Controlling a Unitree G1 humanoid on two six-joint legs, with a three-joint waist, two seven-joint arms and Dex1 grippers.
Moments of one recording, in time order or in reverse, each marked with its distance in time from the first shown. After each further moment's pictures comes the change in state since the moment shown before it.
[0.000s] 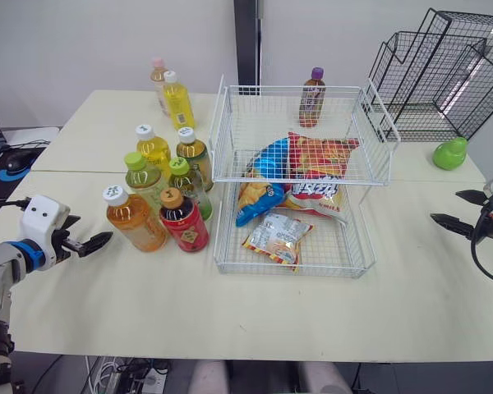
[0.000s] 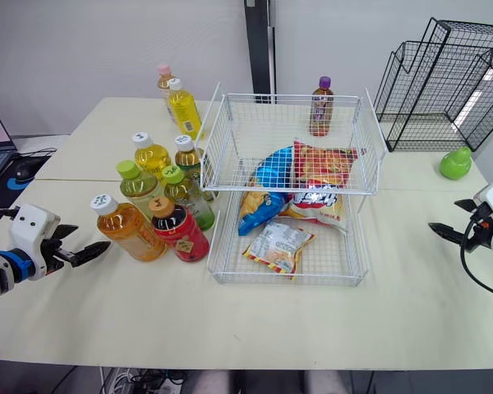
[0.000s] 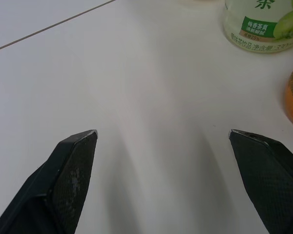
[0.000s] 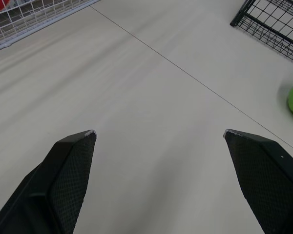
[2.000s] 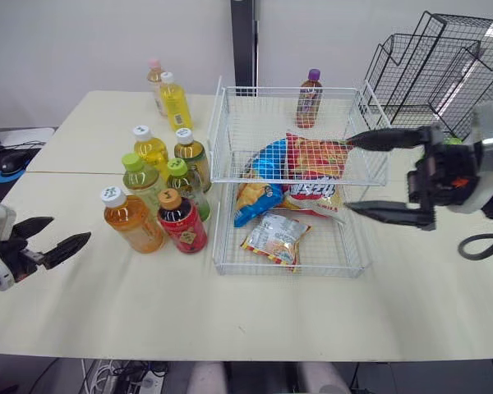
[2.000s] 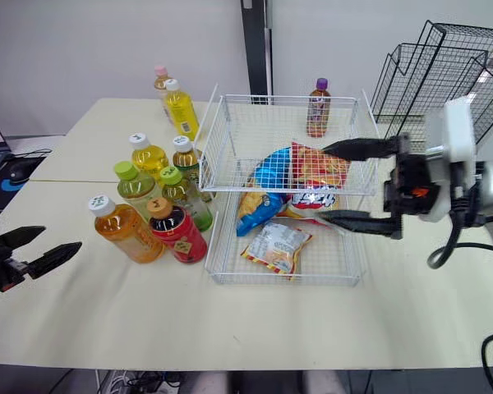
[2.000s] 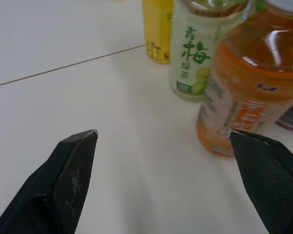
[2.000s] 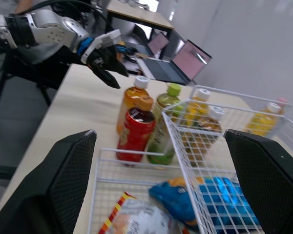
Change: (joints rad) left arm 0.440 -0.028 0.480 -0.649 -0.341 0.392 -0.032; right arm -0.160 0.113 0.106 -1.064 0.661 0.497 0.048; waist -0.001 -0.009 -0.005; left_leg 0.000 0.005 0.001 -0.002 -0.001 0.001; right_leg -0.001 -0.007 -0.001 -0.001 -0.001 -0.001
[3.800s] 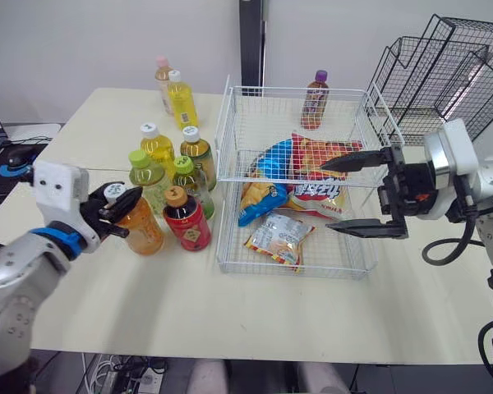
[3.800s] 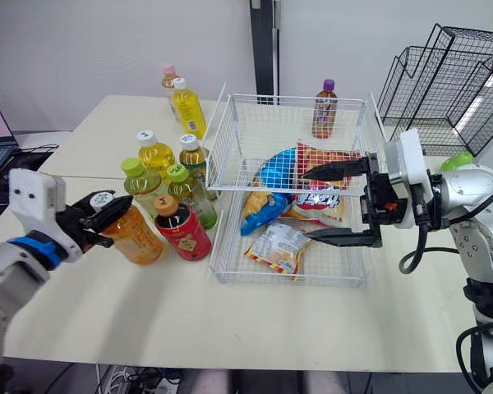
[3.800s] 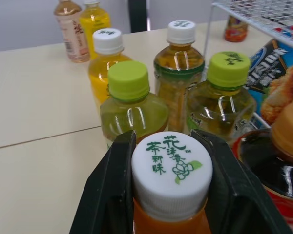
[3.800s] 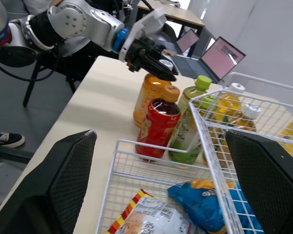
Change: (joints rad) left arm -0.307 -0.063 -0.211 -0.343 -0.167 0.247 0.471; right arm -0.001 0.069 0.031 0.094 -0.148 -0.094 0.116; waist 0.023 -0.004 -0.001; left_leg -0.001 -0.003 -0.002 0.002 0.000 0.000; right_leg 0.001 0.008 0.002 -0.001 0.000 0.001
